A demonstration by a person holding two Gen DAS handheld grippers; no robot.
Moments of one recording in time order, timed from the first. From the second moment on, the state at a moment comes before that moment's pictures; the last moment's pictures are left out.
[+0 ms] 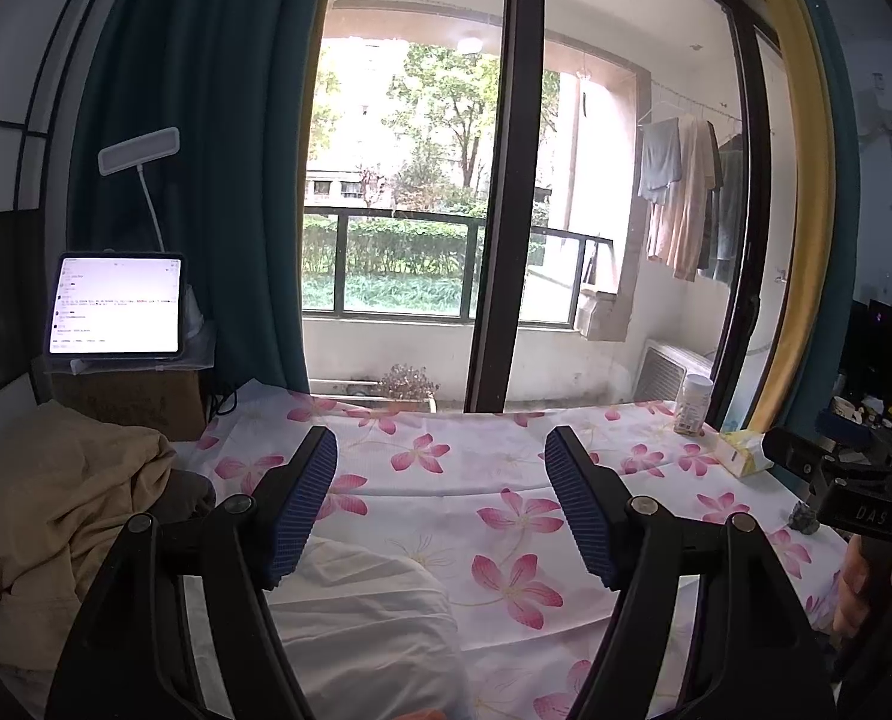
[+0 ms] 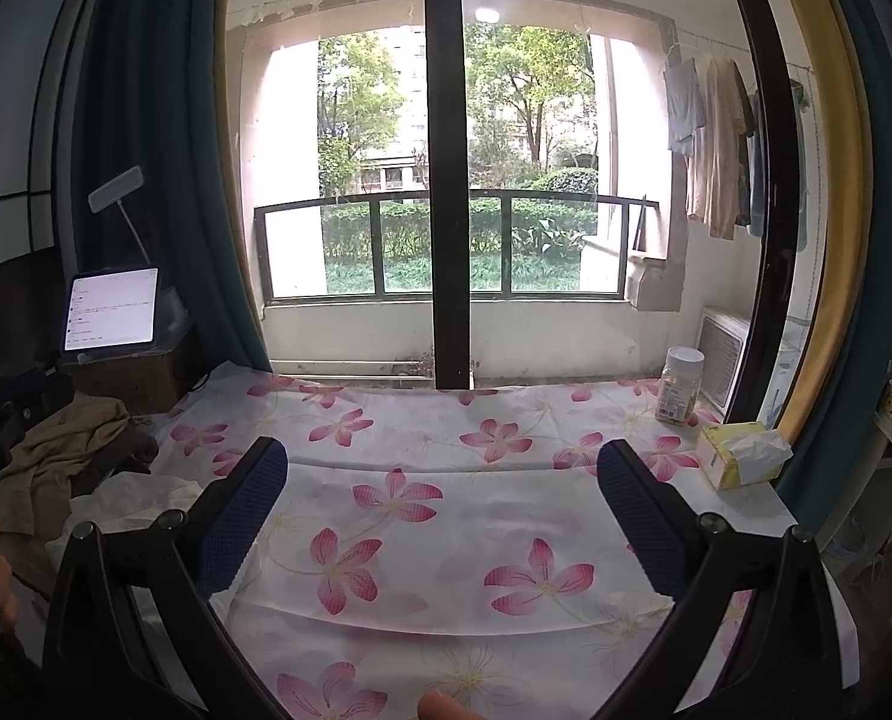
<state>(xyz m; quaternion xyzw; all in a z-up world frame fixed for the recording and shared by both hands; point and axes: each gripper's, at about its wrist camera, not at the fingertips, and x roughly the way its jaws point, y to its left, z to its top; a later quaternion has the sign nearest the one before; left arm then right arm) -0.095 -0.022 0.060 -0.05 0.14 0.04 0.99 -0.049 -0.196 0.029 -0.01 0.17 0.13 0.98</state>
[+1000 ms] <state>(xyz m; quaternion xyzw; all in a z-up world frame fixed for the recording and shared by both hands) -0.088 -0.023 0.057 -0.05 0.14 0.04 0.99 -0.040 -0.199 0.018 0.00 0.18 0.14 0.97</state>
